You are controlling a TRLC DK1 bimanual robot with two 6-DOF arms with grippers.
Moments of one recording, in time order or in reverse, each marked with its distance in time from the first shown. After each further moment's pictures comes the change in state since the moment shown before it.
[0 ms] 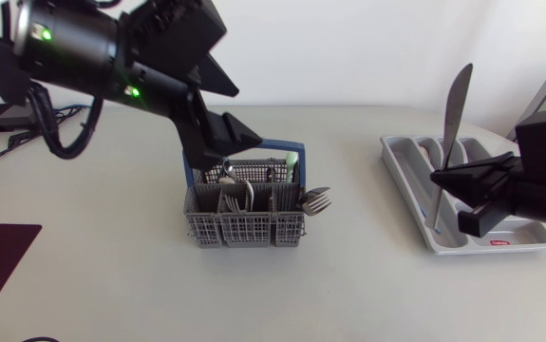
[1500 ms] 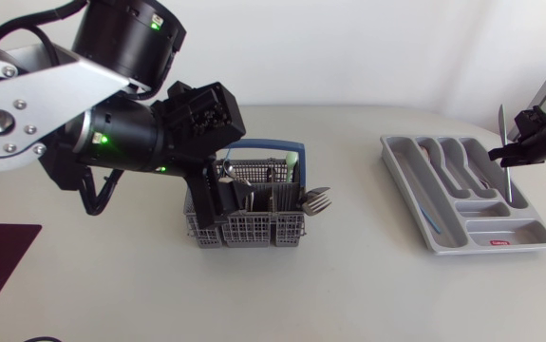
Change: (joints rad) left arm -0.060 -0.039 -0.243 0.158 -0.148 0.097; right arm -0.546 1.397 1.008 -0.026 0.282 -0.172
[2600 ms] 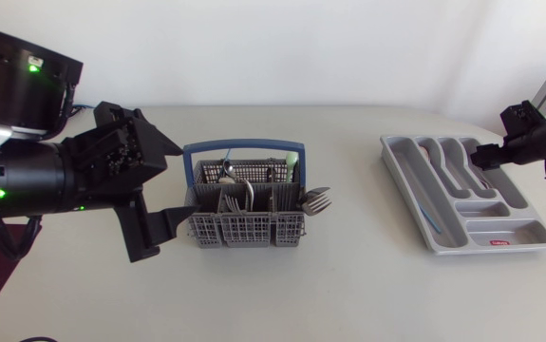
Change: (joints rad) left arm 0.123 -0.286 -0.235 -0.014 -0.002 0.090; right arm 0.135 -0.410 -0.483 0.211 -0.024 0.036
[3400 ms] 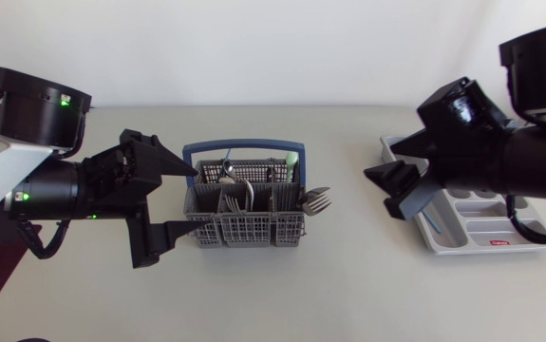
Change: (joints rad) left arm 0.177 0.069 -0.118 0.143 0.359 0.093; right arm 0.884 -0.776 -0.370 -0.156 0.116 0.155
